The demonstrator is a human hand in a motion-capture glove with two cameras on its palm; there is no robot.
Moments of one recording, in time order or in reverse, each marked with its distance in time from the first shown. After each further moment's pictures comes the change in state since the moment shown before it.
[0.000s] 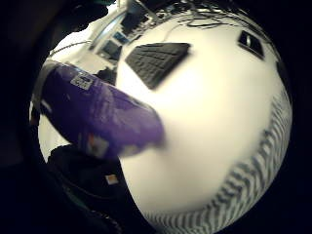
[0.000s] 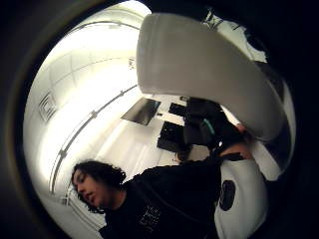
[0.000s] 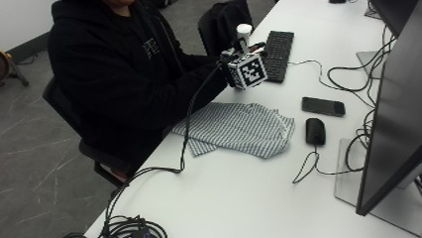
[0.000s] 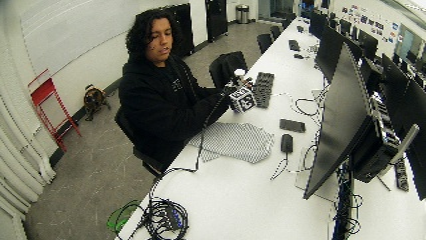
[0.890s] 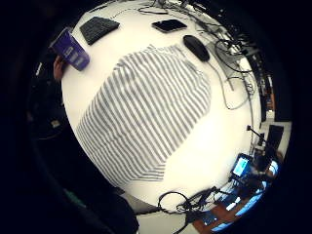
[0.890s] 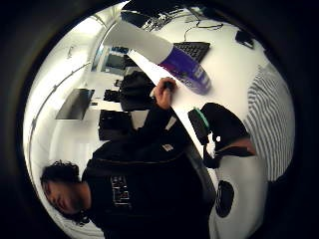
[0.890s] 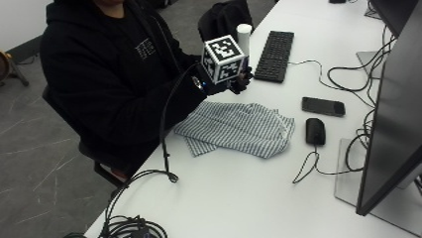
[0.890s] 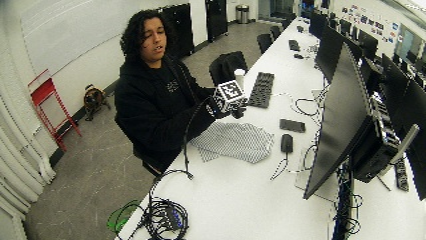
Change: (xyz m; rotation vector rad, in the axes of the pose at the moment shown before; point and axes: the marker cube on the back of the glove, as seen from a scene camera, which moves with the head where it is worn) arm -0.016 0.105 -0.100 -0.259 0.745 0.112
